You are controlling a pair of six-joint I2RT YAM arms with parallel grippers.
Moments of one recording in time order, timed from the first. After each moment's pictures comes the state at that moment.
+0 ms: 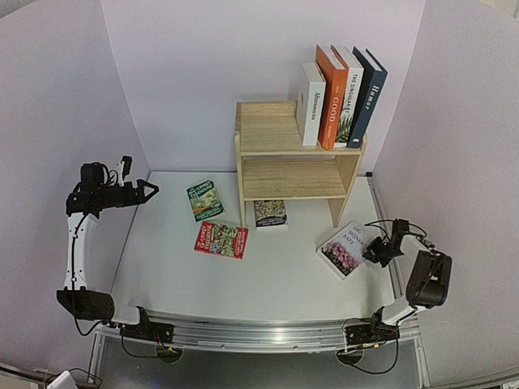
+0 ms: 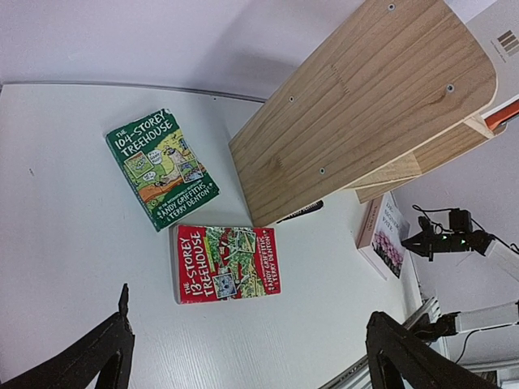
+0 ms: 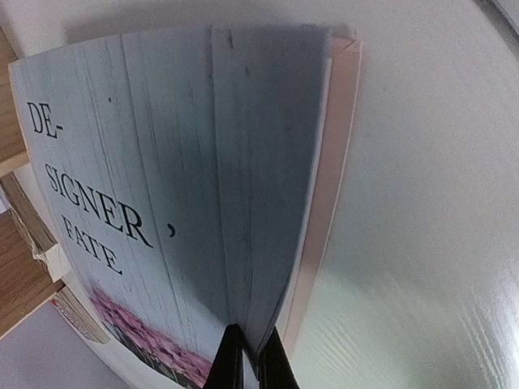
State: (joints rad) left arm 0.11 1.35 1.66 -1.05 0.71 -0.10; right arm -0.28 1.55 0.84 -0.62 -0.44 0.61
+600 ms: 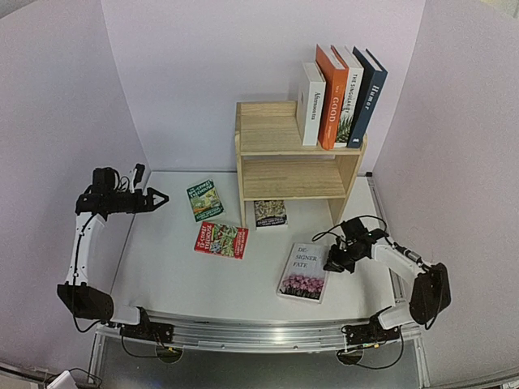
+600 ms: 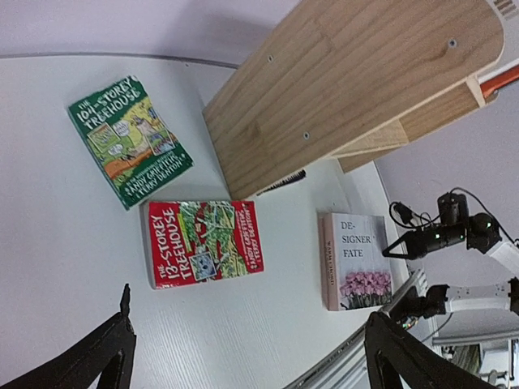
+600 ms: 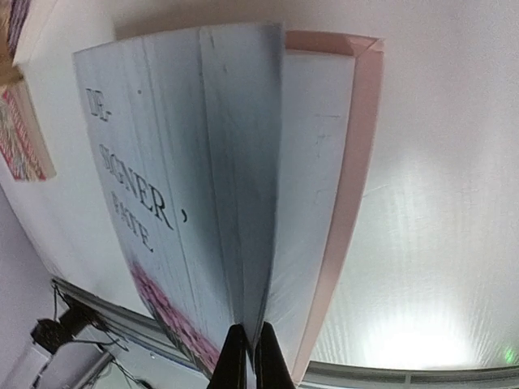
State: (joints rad) left arm 0.06 1.36 1.56 -1.02 0.77 -0.08; right arm 0.35 1.40 0.89 -0.80 -0.41 0.74
